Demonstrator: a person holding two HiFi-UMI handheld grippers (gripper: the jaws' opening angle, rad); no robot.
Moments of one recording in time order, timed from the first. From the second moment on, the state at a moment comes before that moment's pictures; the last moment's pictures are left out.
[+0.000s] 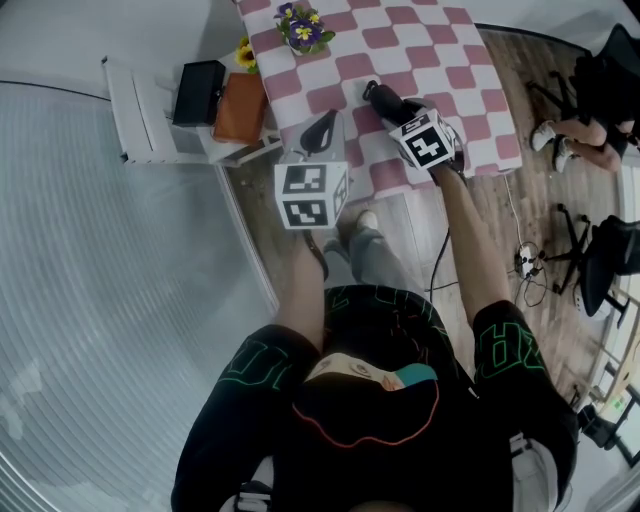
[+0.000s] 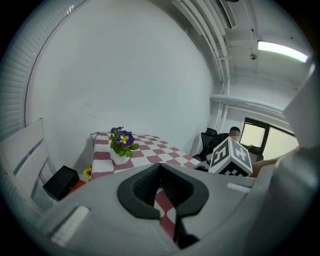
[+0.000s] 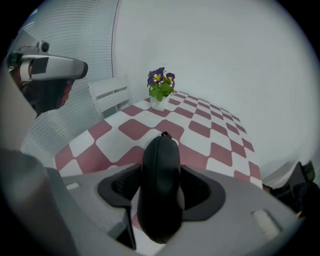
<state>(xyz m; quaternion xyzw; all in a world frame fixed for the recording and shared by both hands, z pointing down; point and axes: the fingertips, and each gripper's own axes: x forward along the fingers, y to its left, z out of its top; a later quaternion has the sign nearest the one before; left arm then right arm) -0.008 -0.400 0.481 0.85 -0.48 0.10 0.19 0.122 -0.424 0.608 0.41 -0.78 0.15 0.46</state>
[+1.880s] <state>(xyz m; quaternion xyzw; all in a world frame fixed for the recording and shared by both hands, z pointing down) 0.003 -0.410 0.359 0.86 -0.49 -0.01 0.11 0.164 -0.399 0.401 0.57 -0.81 0.15 0.08</state>
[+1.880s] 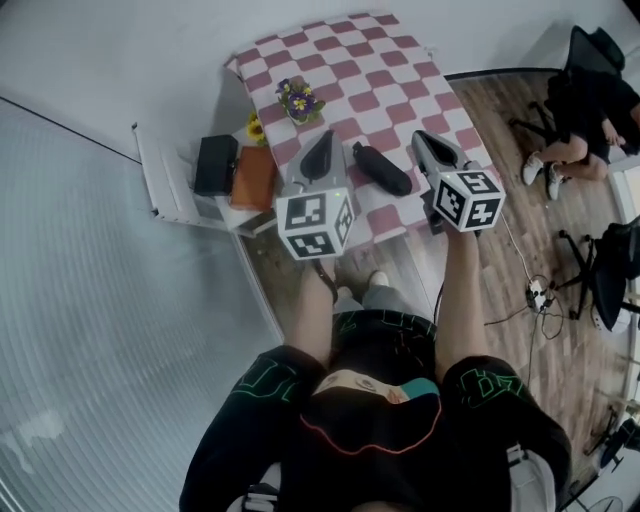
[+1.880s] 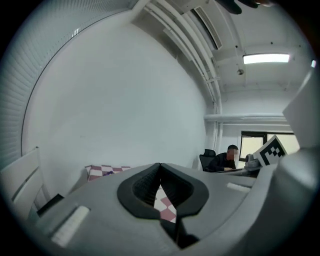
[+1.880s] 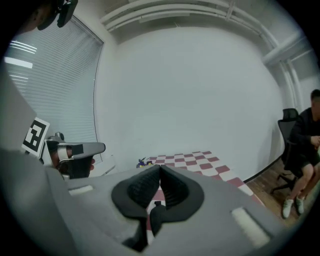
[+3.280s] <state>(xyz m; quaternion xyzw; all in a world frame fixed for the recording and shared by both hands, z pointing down) 0.037 -0.474 0.316 0.86 -0.51 0.00 0.03 0.226 -0.433 0.314 0.61 -0.79 0.00 0.03</state>
